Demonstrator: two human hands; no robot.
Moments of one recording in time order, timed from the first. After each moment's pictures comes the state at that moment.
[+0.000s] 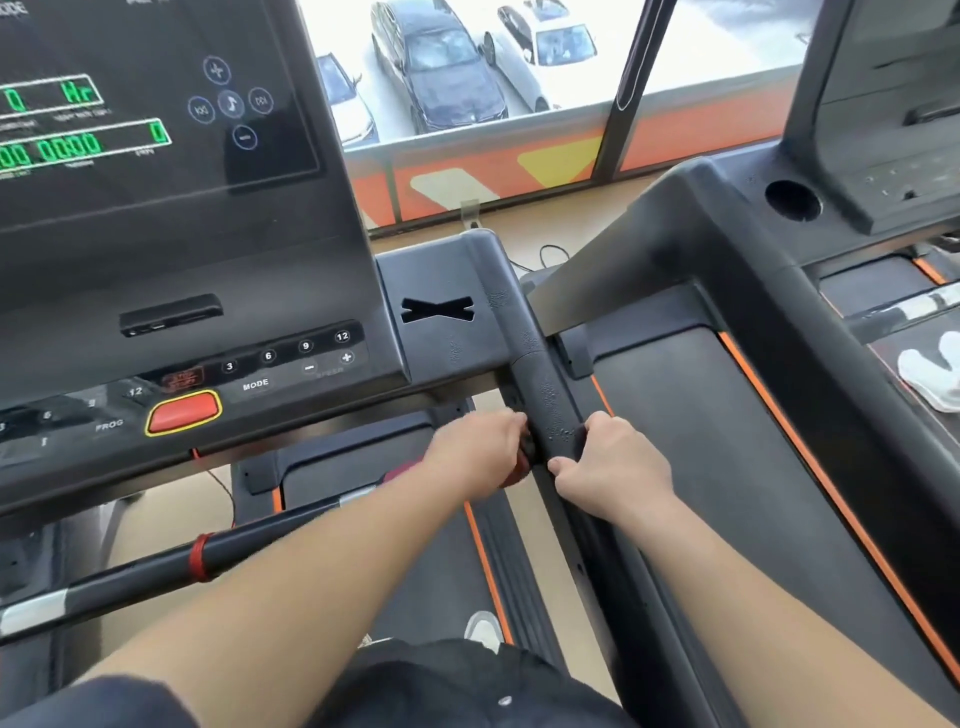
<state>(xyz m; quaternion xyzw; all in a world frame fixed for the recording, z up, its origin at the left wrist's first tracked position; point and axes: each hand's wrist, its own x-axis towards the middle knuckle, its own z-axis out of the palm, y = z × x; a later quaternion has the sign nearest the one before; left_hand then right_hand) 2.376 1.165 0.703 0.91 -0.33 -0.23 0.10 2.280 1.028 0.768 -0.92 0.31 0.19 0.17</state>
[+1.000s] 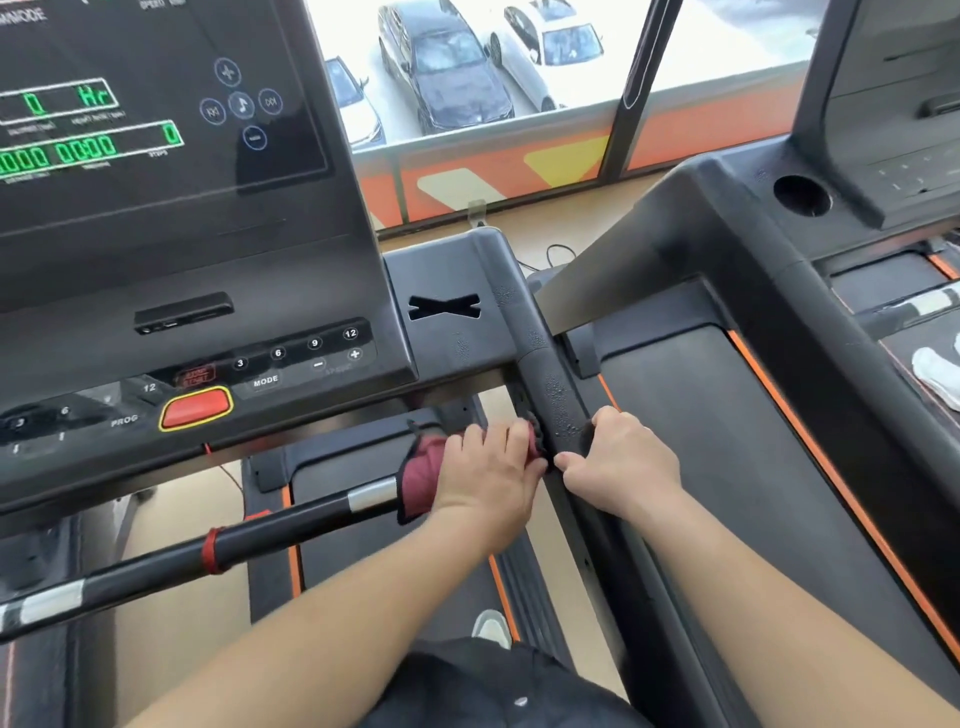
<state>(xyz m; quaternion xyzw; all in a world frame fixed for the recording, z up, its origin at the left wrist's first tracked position) 2.325 1.177 0.683 0.95 -0.31 -0.06 0.03 2.280 1.028 0.768 -0.92 0.31 0.18 0.16</state>
